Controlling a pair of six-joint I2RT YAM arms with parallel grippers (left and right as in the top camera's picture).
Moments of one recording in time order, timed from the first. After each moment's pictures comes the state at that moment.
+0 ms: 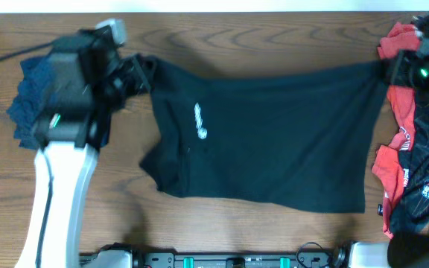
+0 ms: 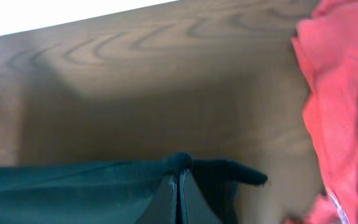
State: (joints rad) left arm -0.05 1.36 1.35 -0.58 0.42 -0.44; right arm -0.26 1.59 1.72 -1.03 -0.37 -0.02
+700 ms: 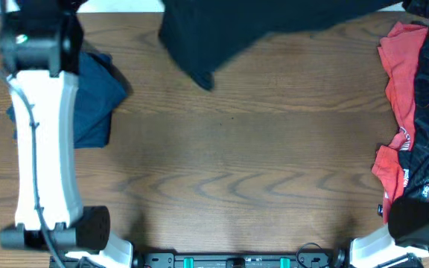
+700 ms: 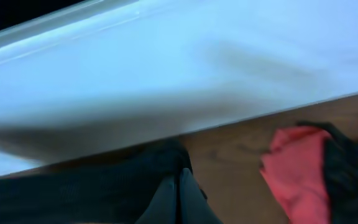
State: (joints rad) left arm 0.00 1.73 2.18 -0.59 0.27 -0.44; right arm -0.23 1.75 2.05 -0.78 -0.19 0.21
